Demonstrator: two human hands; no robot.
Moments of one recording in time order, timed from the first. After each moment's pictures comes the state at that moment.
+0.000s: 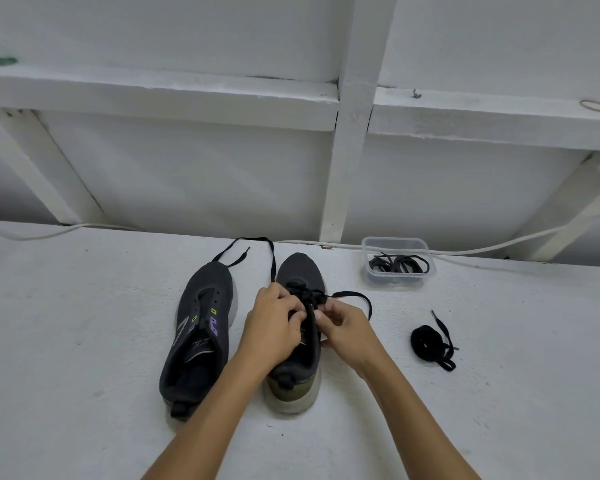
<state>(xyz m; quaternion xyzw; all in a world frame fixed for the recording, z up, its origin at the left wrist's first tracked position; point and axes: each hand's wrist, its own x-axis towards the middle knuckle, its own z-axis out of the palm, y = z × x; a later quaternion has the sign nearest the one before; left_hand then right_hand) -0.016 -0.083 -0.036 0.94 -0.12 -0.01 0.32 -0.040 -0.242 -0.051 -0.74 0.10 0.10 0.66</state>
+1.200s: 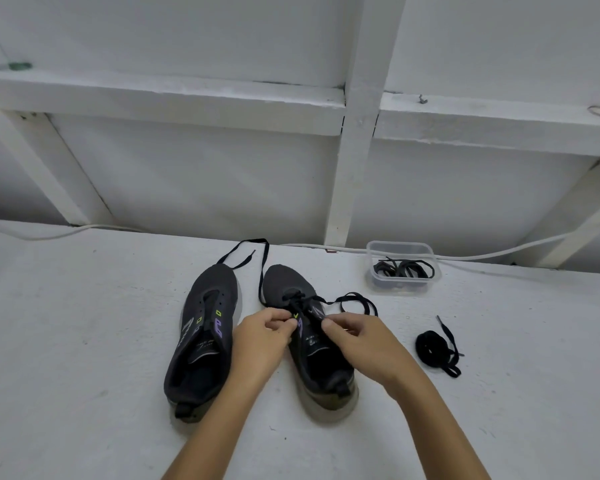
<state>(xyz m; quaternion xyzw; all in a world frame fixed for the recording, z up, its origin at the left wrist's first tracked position) -0.038 -0.075 -0.031 0.81 0.14 -0.06 0.57 -0.064 -0.252 -0.008 -0.82 0.11 0.15 0.54</state>
